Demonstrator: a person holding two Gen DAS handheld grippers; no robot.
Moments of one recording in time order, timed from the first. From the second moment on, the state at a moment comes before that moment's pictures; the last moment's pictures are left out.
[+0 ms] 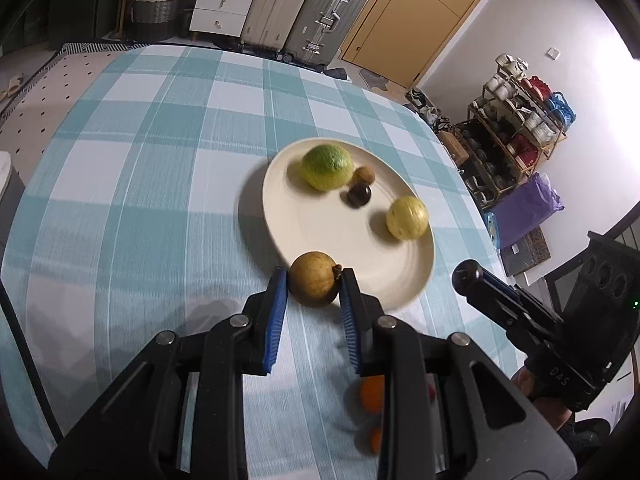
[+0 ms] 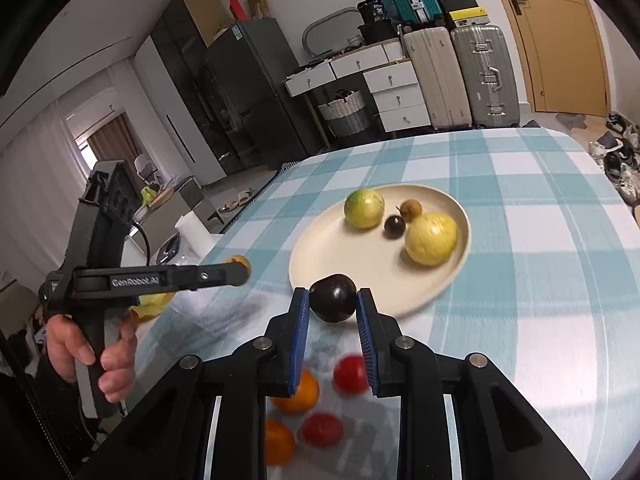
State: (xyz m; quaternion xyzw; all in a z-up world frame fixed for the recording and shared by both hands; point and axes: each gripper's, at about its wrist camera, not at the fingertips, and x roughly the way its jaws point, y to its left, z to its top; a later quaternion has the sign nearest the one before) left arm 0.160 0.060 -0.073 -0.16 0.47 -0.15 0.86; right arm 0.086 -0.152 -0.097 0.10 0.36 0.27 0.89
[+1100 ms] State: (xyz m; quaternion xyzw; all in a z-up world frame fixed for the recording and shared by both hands) left arm 0.291 0.042 -0.119 -0.18 0.51 -0.18 0.82; right arm 0.207 -0.092 -0.146 0.09 0.44 0.29 0.84
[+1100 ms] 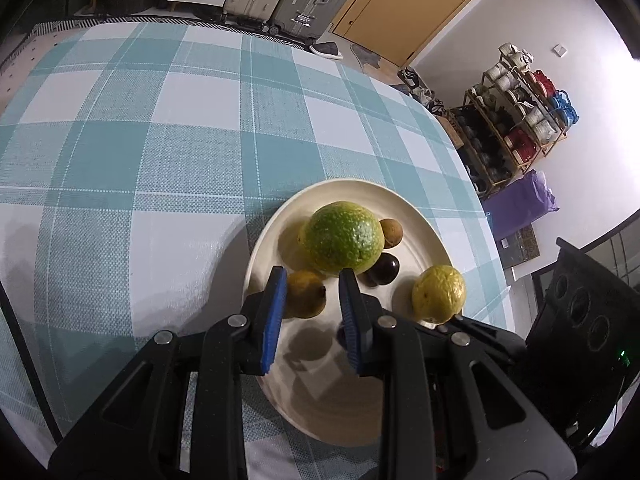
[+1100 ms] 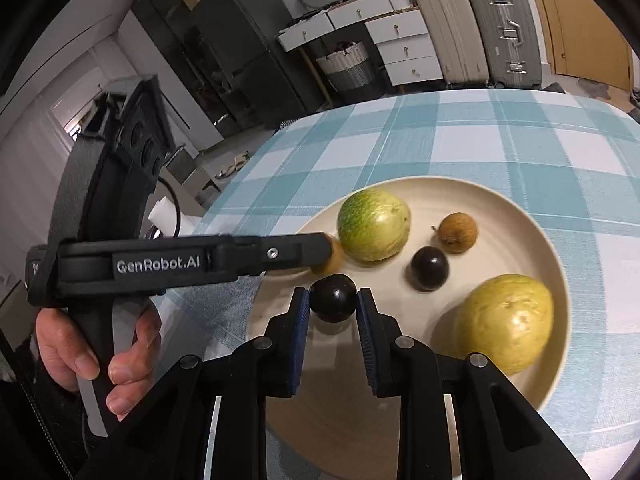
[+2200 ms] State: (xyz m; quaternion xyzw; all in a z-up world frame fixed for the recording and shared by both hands) left arm 0.176 0.027 -0.040 -0.11 0.45 -0.13 0.88; right arm 0.141 -0.146 -0.081 0.12 0.34 0.22 0.91
